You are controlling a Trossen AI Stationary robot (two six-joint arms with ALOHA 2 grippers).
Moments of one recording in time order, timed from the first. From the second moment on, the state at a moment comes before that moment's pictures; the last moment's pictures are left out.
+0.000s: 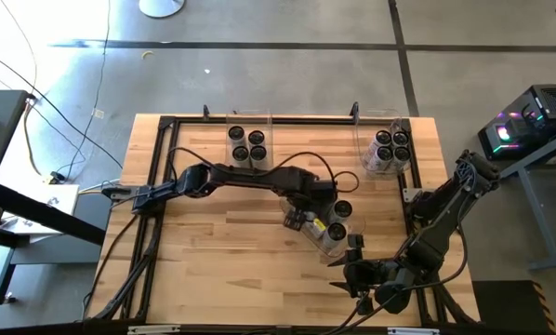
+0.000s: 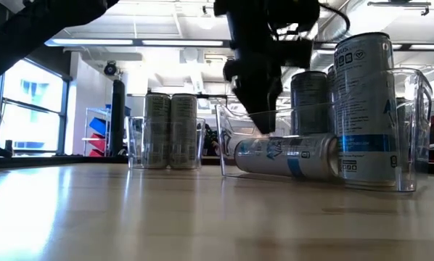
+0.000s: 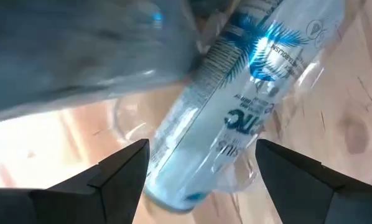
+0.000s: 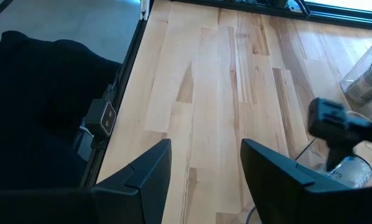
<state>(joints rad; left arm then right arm) -0.03 2.44 2.31 -1.20 -0.10 0.37 0.85 1.51 1.29 -0.61 0.62 0.47</state>
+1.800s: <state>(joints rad) -0.03 2.45 2.24 -1.17 -0.10 0.46 0.86 1.46 1.29 -0.55 0.56 0.50</state>
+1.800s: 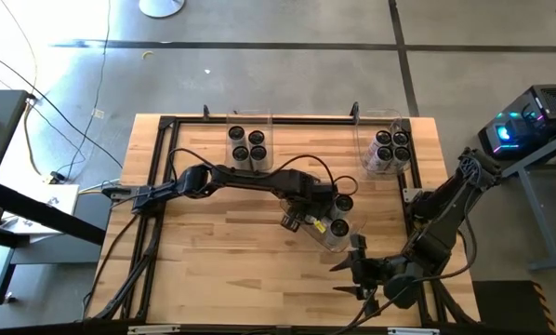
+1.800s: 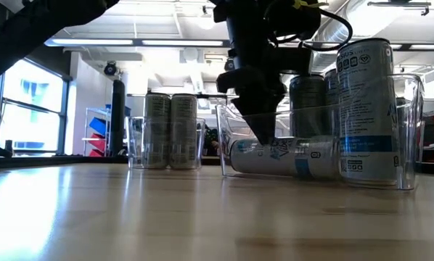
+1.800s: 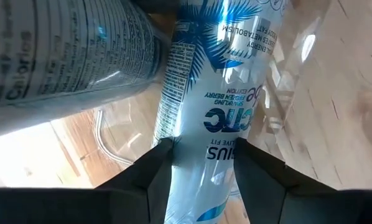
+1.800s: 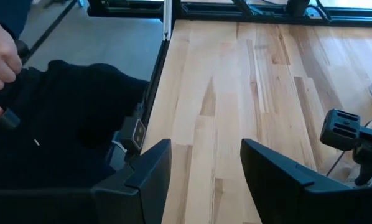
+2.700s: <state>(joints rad) -0.02 2.46 2.35 -1.30 -0.02 0.43 0.86 1.44 1.29 -0.56 0.57 0.50</state>
